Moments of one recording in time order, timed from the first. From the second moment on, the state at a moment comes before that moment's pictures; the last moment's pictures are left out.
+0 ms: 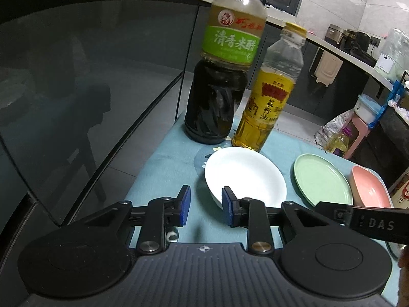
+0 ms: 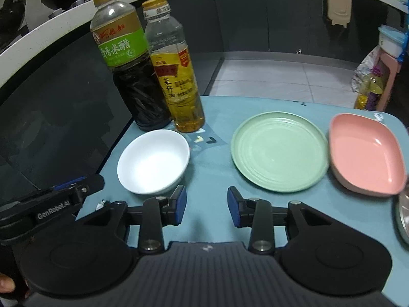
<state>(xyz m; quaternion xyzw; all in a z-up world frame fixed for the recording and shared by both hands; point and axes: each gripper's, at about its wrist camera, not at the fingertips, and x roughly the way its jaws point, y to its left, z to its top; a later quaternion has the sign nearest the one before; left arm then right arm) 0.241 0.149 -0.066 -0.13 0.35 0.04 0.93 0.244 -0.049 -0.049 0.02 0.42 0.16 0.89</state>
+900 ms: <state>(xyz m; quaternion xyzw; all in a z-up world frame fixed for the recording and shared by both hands) 0.296 0.133 -0.093 -0.11 0.37 0.03 0.92 0.310 -0.026 -0.086 0.05 0.46 0.17 0.87</state>
